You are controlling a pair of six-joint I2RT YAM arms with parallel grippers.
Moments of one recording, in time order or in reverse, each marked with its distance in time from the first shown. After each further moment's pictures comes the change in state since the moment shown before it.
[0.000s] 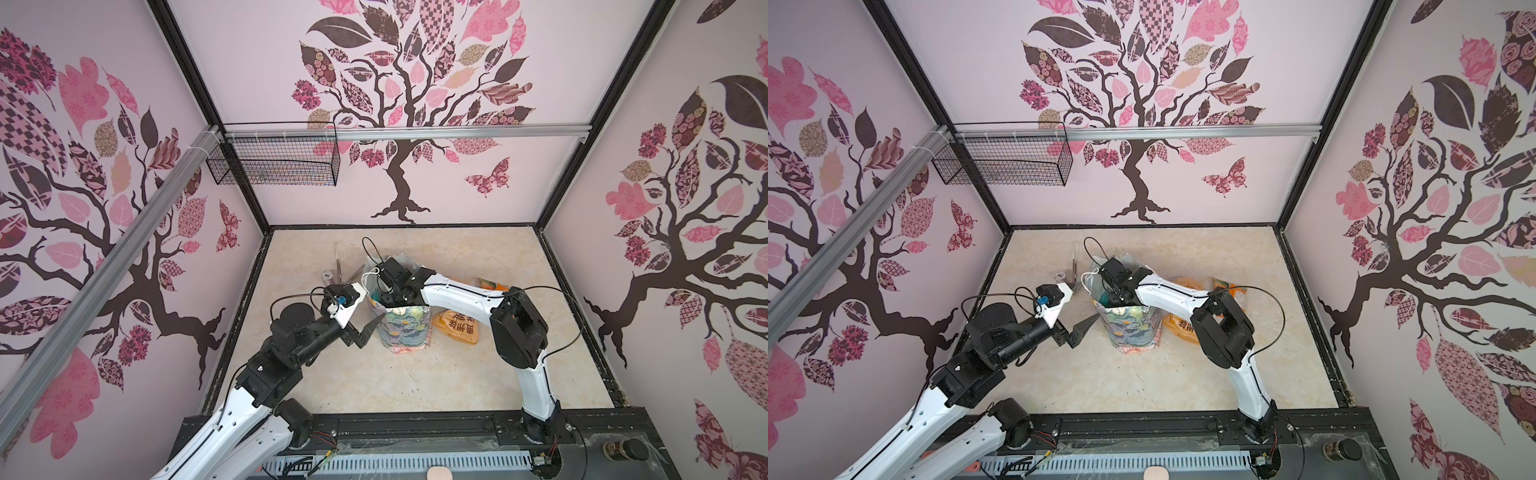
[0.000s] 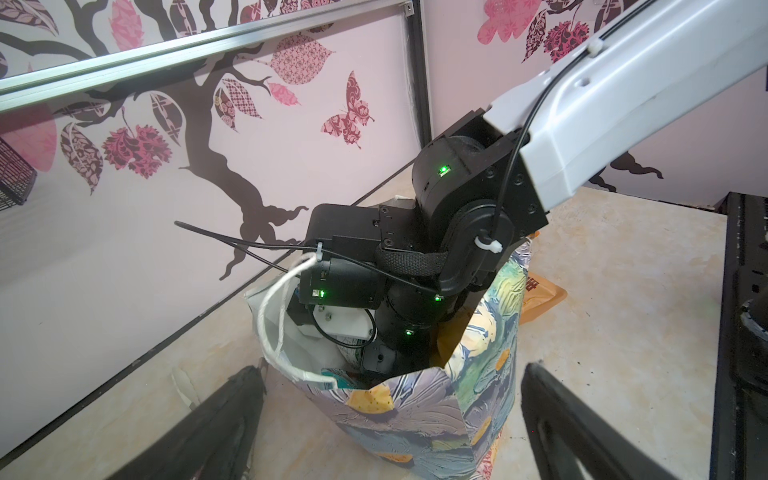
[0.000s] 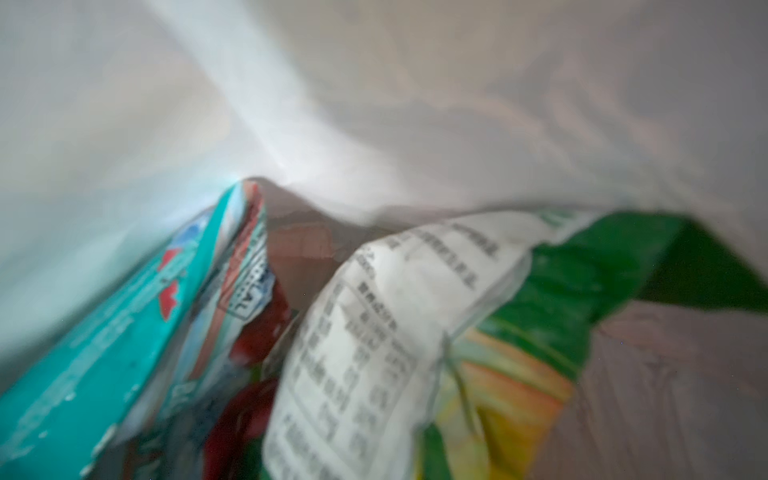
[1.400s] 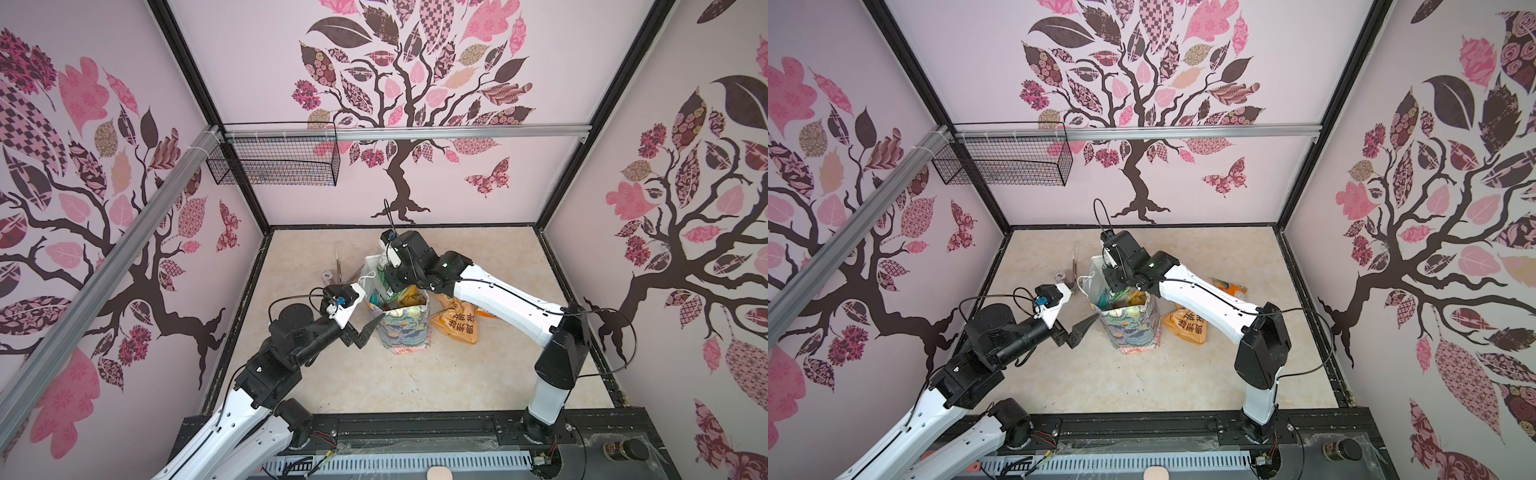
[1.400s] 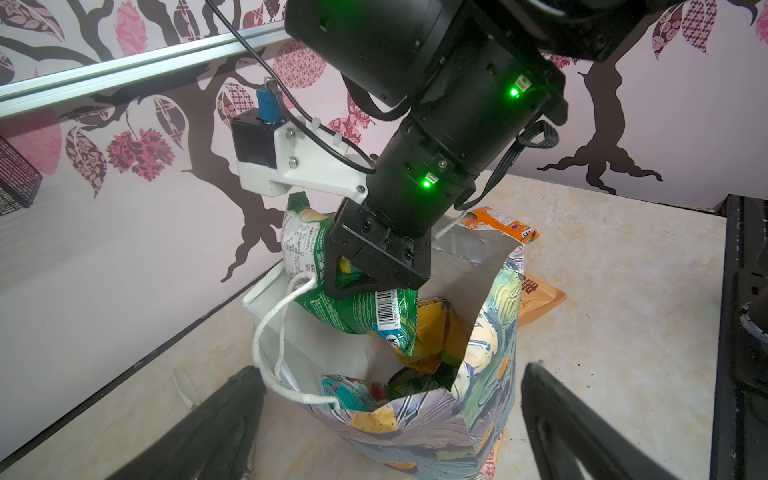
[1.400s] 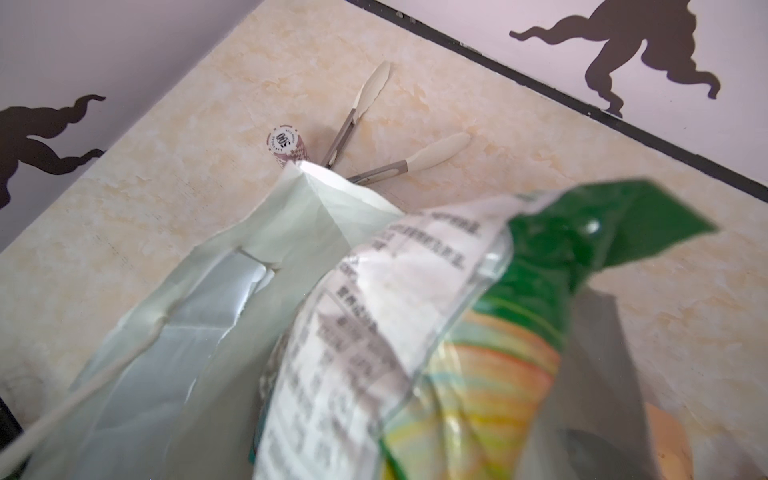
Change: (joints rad) left arm 0.000 -0.011 0.000 0.000 0.000 0.000; right arm 0.000 -0.271 0.080 0.016 -0.069 0.025
